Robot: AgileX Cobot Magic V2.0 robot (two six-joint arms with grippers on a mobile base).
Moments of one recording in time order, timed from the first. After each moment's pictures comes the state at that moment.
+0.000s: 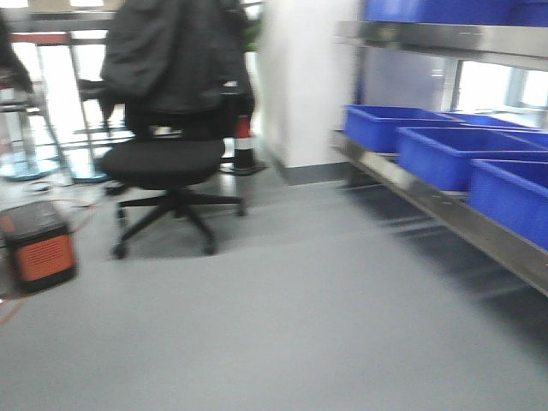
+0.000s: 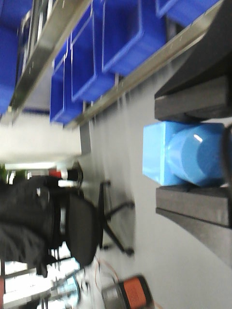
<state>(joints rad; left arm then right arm) -0.20 0.67 -1.03 -0.07 0.71 0.12 0.14 0.48 -0.95 0.05 0.75 0.00</state>
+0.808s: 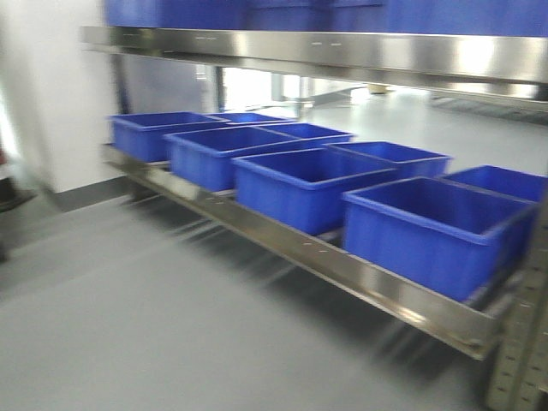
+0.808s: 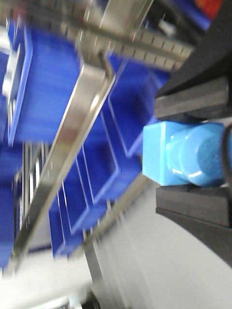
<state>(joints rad) -0.20 0.67 -1.03 -0.07 0.71 0.12 0.14 0.48 -0.95 0.05 0.75 0.00</state>
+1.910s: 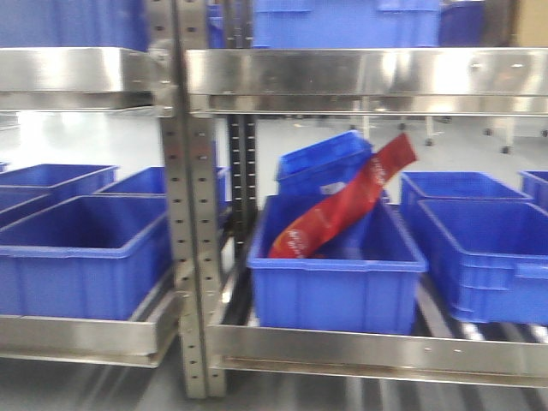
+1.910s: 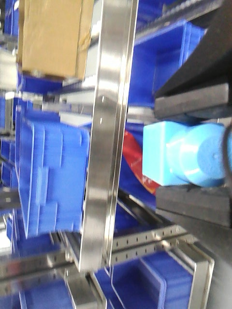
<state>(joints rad) -0.20 0.67 -1.03 -0.07 0.71 0.12 0.14 0.48 -0.95 0.05 0.75 0.00</state>
